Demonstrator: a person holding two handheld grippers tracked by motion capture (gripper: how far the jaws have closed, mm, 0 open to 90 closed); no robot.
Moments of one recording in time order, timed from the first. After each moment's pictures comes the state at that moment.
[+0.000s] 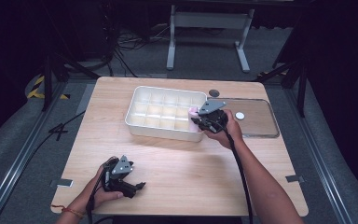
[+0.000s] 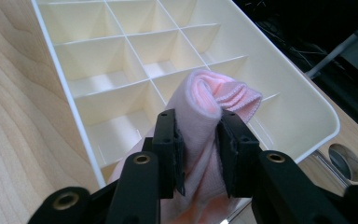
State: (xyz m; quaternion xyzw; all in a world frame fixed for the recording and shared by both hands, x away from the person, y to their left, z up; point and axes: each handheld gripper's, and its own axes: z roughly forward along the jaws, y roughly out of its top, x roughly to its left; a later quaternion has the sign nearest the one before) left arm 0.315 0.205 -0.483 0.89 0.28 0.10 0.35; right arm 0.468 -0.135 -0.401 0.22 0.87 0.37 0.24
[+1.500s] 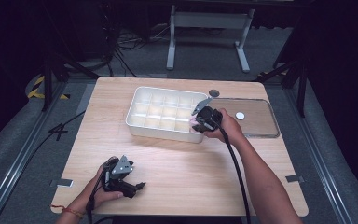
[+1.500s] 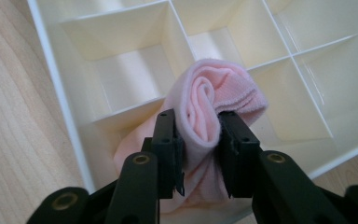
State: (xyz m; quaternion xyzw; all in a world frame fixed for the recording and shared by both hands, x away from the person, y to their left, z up) left arm 0.314 0.204 -0.483 0.88 0.28 0.10 0.35; right arm 0.491 -0.123 -0.413 0.21 0.94 0.24 0.15
